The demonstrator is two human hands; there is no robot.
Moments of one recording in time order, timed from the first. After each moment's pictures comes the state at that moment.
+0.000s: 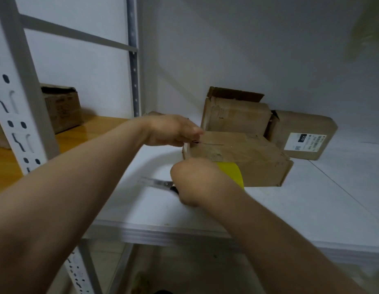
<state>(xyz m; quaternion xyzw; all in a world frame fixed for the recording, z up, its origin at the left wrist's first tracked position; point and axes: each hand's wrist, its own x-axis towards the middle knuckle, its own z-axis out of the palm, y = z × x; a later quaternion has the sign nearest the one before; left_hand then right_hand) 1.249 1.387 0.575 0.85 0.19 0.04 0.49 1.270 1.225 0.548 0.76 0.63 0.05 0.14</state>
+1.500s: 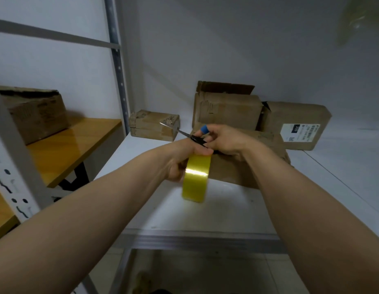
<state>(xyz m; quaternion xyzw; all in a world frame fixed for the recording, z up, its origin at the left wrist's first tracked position) 1.285 1.309 0.533 0.60 0.32 0.07 0.73 1.443 1.250 0.537 0.73 0.51 -0.24 -0.39</state>
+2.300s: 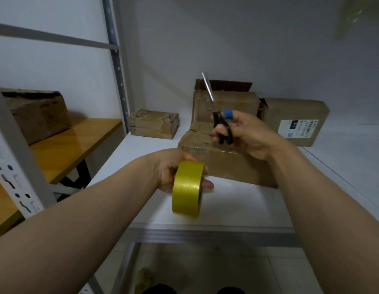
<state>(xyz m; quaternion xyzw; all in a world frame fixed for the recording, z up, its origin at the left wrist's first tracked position) 1.272 1.304 0.516 0.49 0.37 -0.05 0.79 1.453 1.188 0.551 0.57 0.46 -0.34 -0.58</state>
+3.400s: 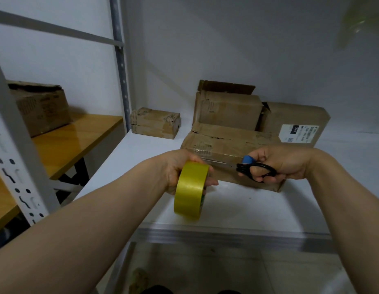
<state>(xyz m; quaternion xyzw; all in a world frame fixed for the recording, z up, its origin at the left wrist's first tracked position) 1.272 1.302 0.512 0.50 0.36 -0.02 0.78 1.496 1.138 0.539 0.66 0.48 -0.51 -0.29</state>
